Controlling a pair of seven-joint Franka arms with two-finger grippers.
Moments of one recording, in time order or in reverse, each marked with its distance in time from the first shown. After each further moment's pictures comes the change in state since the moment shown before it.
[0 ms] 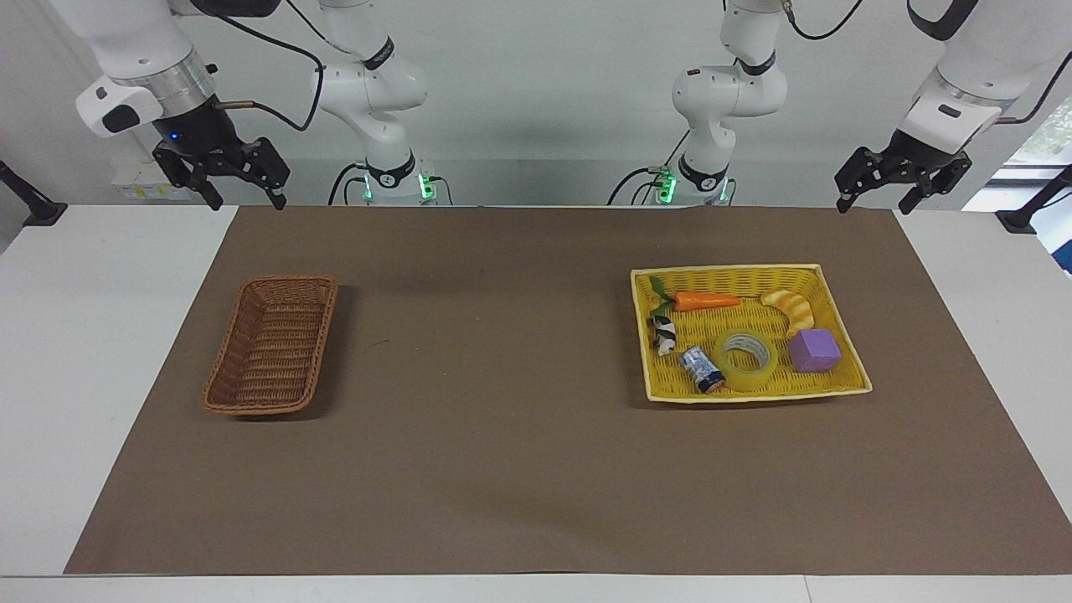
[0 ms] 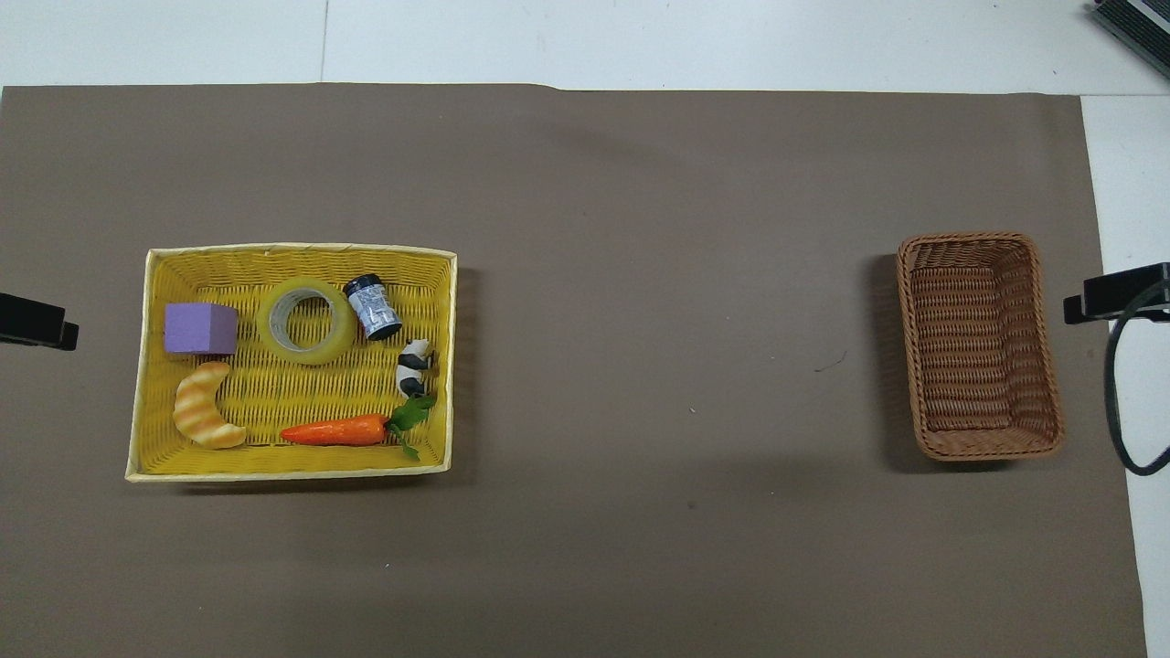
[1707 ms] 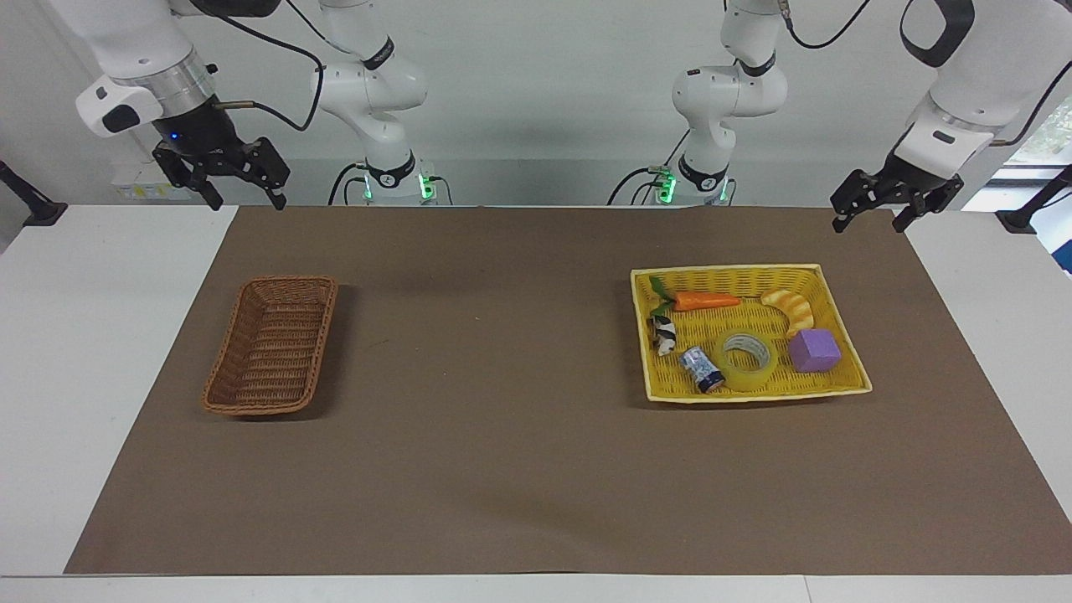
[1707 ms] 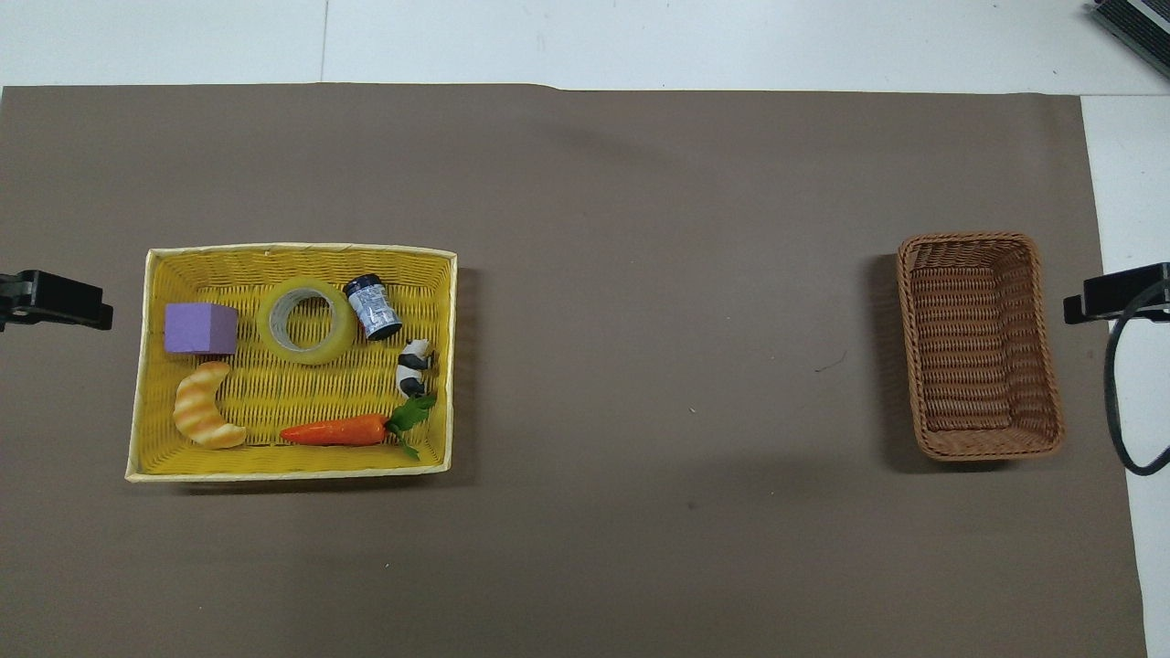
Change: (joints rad) left arm 0.002 0.046 -0.002 -0.067 -0.009 0.116 -0.034; right arm 0.000 0.000 0.000 0.000 0.000 0.000 0.000
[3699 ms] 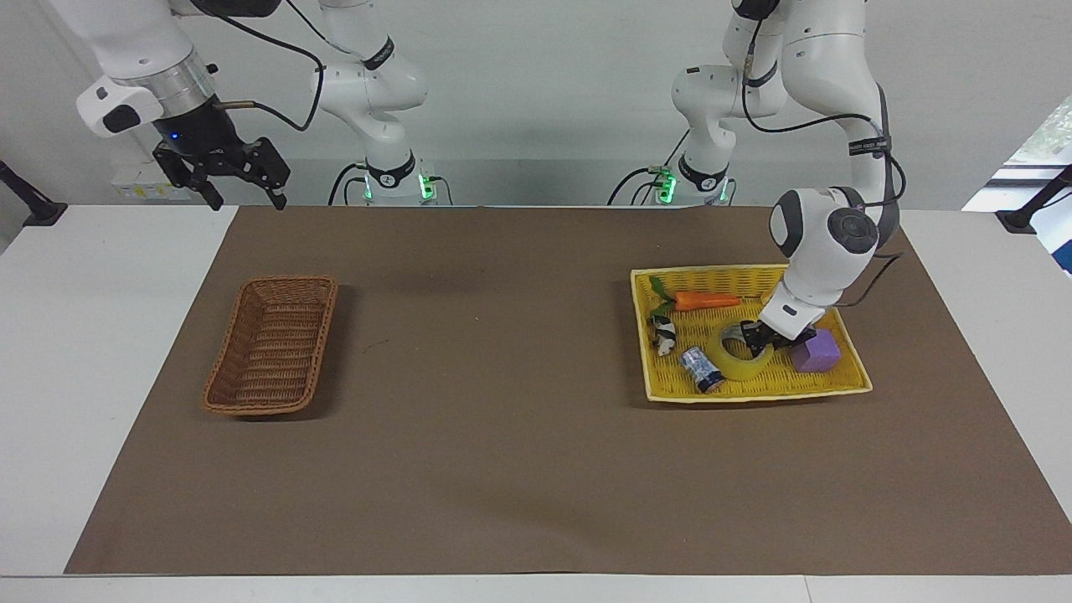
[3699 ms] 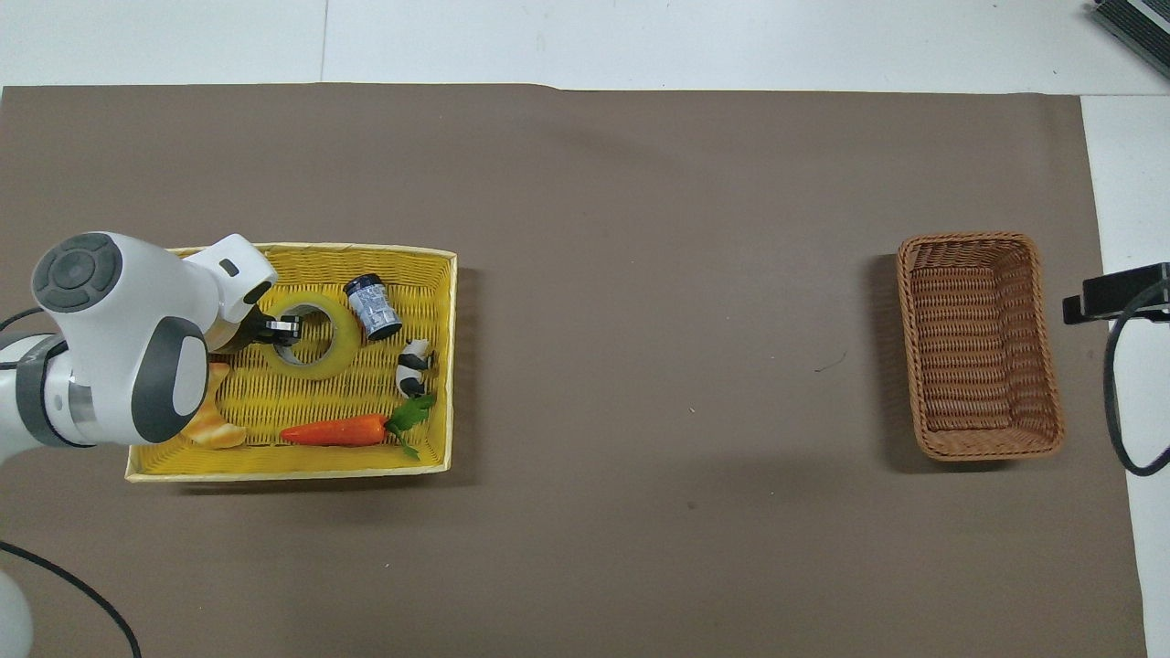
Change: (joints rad) left arm -0.087 0.222 -0.012 -0.460 -0.010 0.713 -0.074; right arm 0.002 0.000 0.001 0.000 0.001 -0.001 -0.004
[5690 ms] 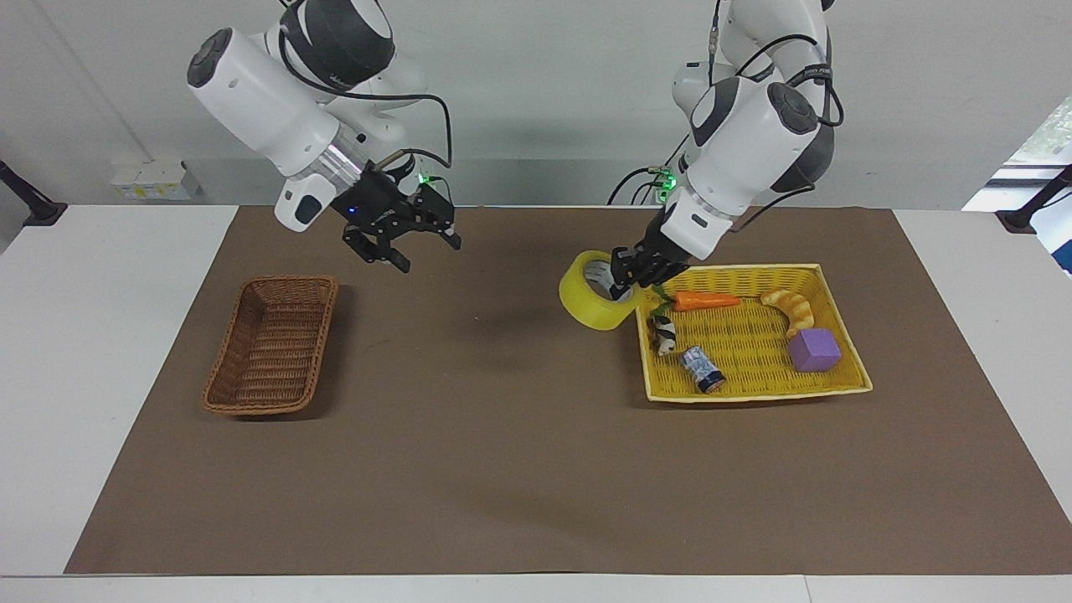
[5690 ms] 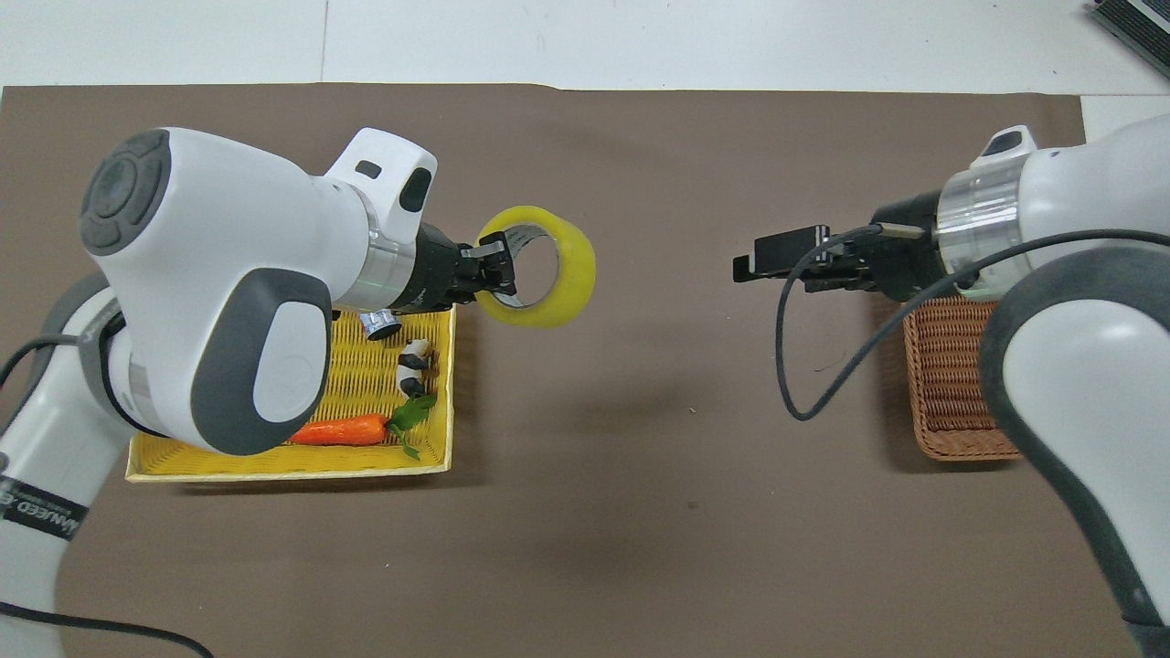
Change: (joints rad) left arm -0.265 -0.060 -0.113 0.389 -0.449 -0.238 -0.497; right arm 0.238 0.092 0.037 -0.168 0.522 0.385 0.086
